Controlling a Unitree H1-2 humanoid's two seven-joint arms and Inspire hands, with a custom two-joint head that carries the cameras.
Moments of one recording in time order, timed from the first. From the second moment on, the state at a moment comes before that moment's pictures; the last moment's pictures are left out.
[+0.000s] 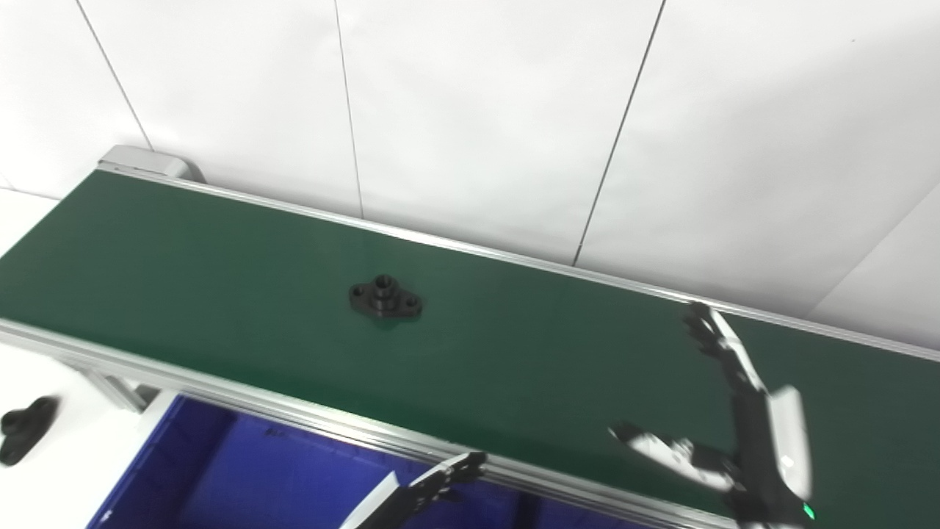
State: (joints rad) left arm 0.37 0.22 -0.35 0.08 0.16 -0.43 -0.12; right arm 0.08 -0.10 0.17 -0.31 -0.53 -0.17 -0.07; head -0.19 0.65
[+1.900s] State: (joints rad) left arm 0.47 0.27 -0.35 -0.04 0.12 -0.43 -0.18; right arm -0.29 -0.07 0.31 0.02 -0.65 0.07 0.11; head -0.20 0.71
